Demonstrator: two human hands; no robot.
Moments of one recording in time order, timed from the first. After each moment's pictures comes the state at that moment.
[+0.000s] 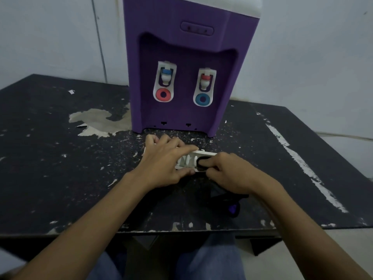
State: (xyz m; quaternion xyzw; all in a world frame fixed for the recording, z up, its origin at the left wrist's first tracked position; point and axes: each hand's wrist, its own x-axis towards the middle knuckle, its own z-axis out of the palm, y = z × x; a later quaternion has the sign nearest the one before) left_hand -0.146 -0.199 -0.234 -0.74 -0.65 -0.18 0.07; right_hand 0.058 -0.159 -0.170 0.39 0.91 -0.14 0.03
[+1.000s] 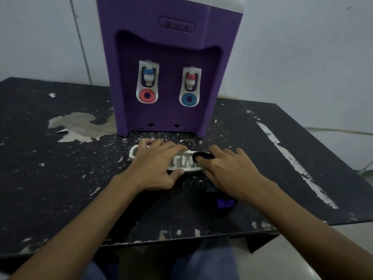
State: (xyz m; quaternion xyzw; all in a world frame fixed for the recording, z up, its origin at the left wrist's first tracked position) left_hand -0.140 -0.186 -0.233 -0.76 -0.63 -0.17 0.00; right_hand 0.076 -0.151 -0.186 0.34 0.92 0.18 0.00
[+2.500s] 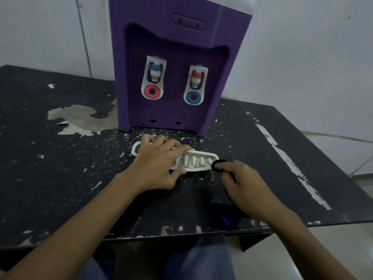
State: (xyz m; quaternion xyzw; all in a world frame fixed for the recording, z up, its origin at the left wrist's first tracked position) left_hand -0.142 -0.188 -0.247 -0.77 -0.59 -0.21 0.11; right_hand 0.105 -0.175 -0.197 0.48 0.86 -0.12 -0.15
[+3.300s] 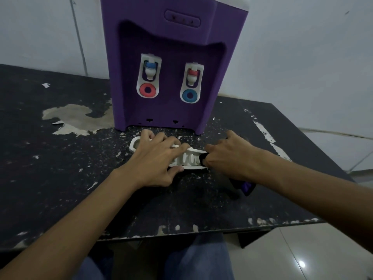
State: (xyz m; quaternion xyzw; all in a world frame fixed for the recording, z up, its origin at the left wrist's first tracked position) left_hand -0.142 -0.182 -0.235 -0.79 -0.58 -0.14 0.15; right_hand 0.052 -0.148 -0.134 0.23 0.88 0.29 0.28
